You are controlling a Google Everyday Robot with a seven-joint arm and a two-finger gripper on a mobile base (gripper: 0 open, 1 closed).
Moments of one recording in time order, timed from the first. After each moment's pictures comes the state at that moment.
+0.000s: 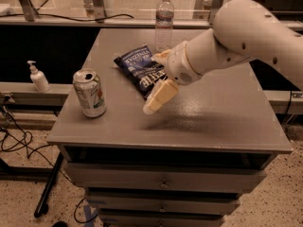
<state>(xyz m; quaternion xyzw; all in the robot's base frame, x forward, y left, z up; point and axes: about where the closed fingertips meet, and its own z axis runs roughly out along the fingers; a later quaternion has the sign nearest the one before) 0.571 -0.006 0.878 -0.62 0.67 0.16 0.37</state>
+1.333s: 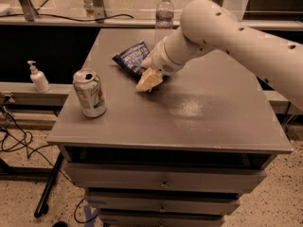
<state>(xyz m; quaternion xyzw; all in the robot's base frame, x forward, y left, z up) 0.651 0.013 0.842 -0.64 0.68 0.09 0.34</state>
